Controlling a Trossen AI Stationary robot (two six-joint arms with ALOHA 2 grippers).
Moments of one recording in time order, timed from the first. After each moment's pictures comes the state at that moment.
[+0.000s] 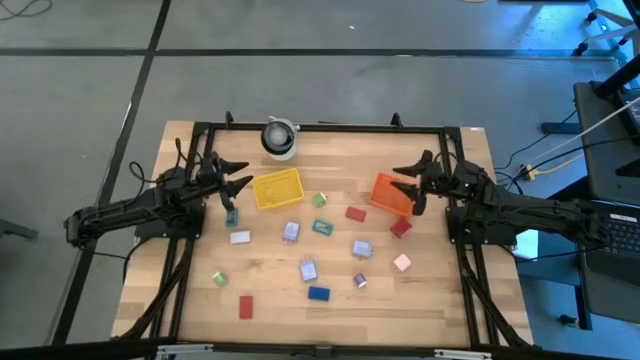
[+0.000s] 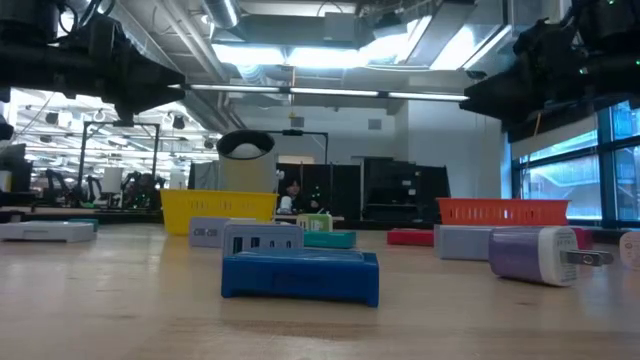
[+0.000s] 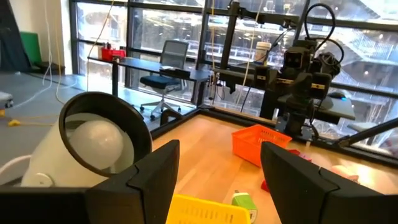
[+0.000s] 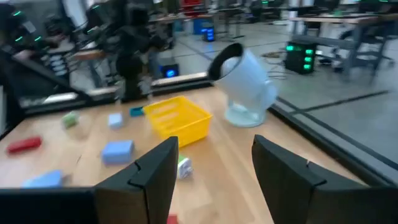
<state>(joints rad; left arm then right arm) 0.34 0.12 0.06 0.11 -0.09 -0.18 -0.33 0.49 0.19 0.21 -0.09 0.08</state>
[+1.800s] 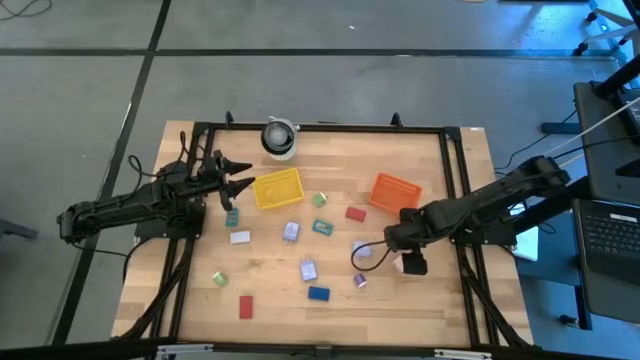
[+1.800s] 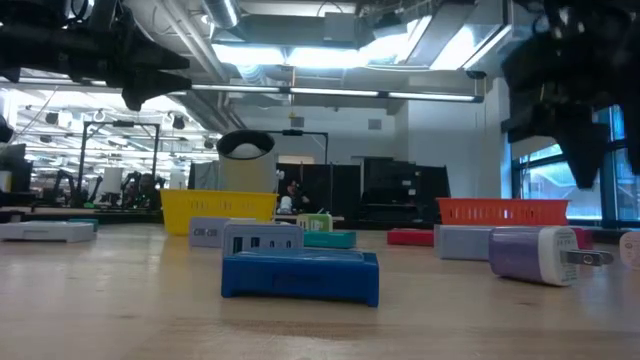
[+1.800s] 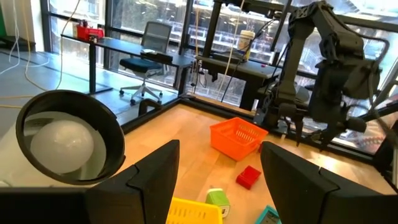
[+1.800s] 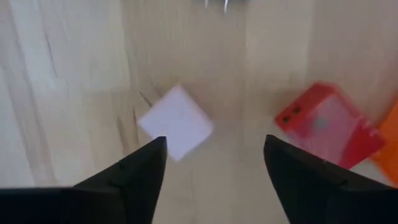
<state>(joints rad) 0.34 0.25 0.18 0.06 -0.01 -0.22 0.38 1.39 0.86 -0.92 -0.08 0.41</state>
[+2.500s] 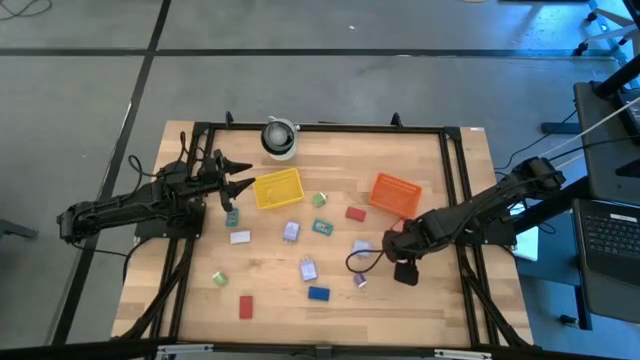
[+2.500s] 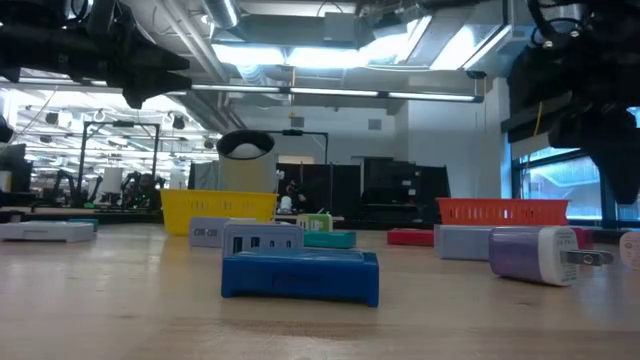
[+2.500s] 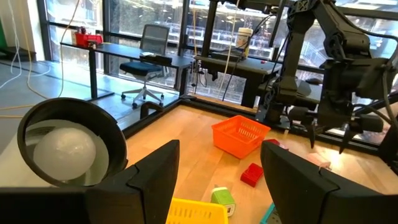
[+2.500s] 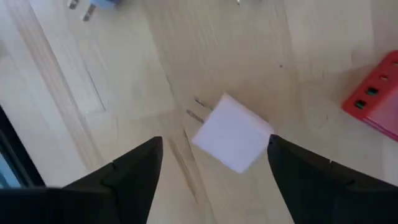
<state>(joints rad) 0.34 0.25 0.18 0.06 0.00 -0.17 0.45 1.43 0.86 -0.81 -0.13 0.75</state>
